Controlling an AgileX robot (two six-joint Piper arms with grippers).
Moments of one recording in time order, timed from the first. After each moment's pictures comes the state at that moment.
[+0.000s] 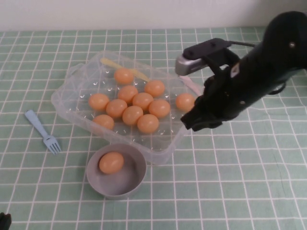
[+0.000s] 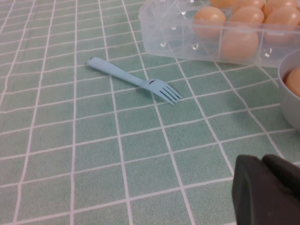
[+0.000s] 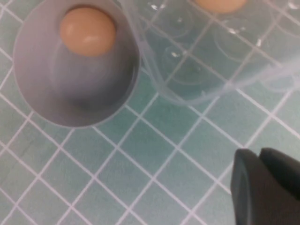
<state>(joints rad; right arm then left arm) 0.57 1.64 -1.41 0.27 0.98 -0.16 -0.17 -0.01 0.02 -0.02 0.37 0.08</state>
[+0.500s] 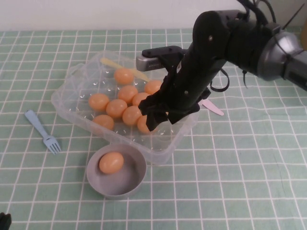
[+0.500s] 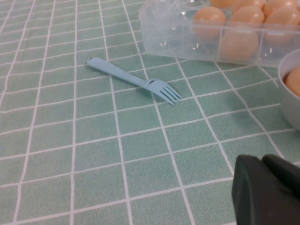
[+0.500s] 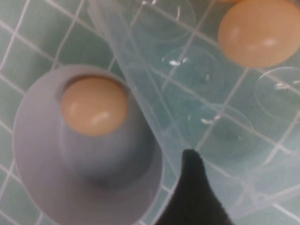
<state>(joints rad) 0.62 2.02 -1.83 0.28 1.13 0.01 -0.17 -0.01 0.02 -0.02 0.37 0.08</state>
